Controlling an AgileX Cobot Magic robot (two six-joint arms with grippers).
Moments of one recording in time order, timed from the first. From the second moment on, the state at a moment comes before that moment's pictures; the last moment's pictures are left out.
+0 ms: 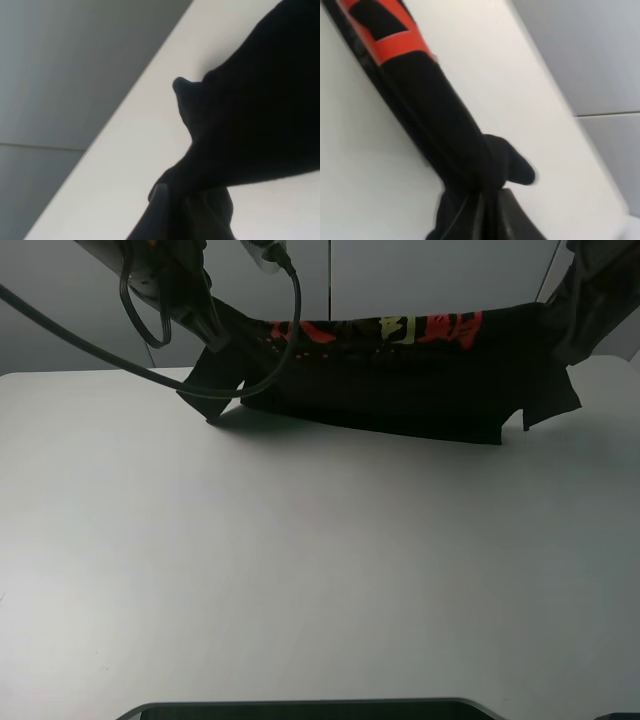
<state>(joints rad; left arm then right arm) -0.78 1.66 -1.28 0.62 0.64 -0.07 0.25 1.38 -1.07 -0.13 0.76 -0.74</state>
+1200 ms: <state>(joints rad) -0.78 1.36 -0.82 0.21 0.70 0.05 0.25 1.29 -0.81 0.31 1.05 -0.96</state>
